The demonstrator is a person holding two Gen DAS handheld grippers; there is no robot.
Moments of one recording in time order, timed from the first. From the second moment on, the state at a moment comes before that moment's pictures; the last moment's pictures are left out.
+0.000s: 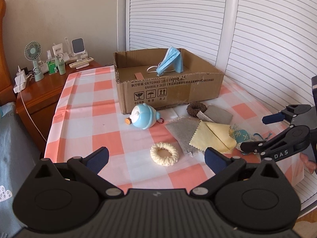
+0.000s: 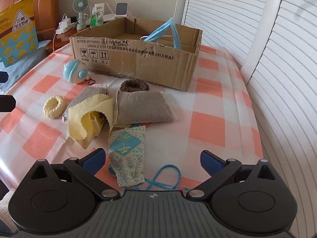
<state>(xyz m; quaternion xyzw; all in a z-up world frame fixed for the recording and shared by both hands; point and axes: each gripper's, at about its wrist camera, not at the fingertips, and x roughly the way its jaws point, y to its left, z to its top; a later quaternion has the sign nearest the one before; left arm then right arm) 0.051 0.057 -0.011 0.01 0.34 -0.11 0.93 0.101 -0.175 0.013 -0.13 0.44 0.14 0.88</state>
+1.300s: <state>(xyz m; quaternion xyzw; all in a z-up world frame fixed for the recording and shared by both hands) 0.067 0.046 -0.034 0.01 0.39 -0.10 0.92 0.108 -0.184 -0.010 -0.09 0.40 0.10 0.91</state>
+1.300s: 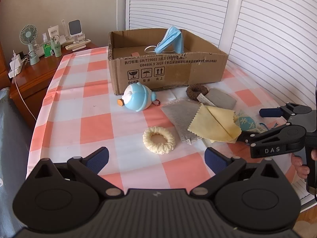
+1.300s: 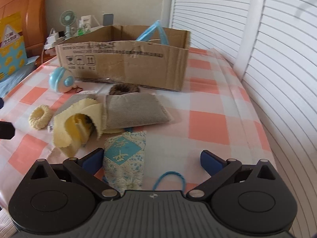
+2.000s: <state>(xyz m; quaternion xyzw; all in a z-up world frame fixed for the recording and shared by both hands) 0.097 0.040 -0.066 0.03 0.39 -0.10 0.92 0.103 -0.203 -0.013 -0.08 0.39 0.08 0.91</state>
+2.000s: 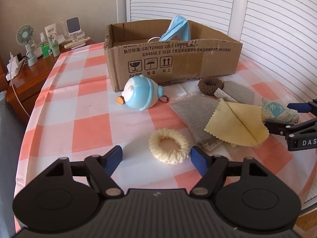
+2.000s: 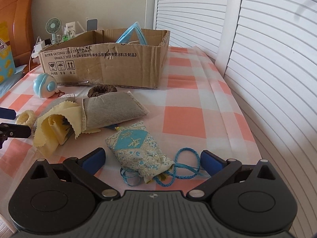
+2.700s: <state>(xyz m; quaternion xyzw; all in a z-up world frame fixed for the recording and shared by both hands) 0.099 0.031 -0.065 0.04 0.37 -0.13 0.92 0.092 -0.178 0.002 -0.13 0.40 0.18 0.89</state>
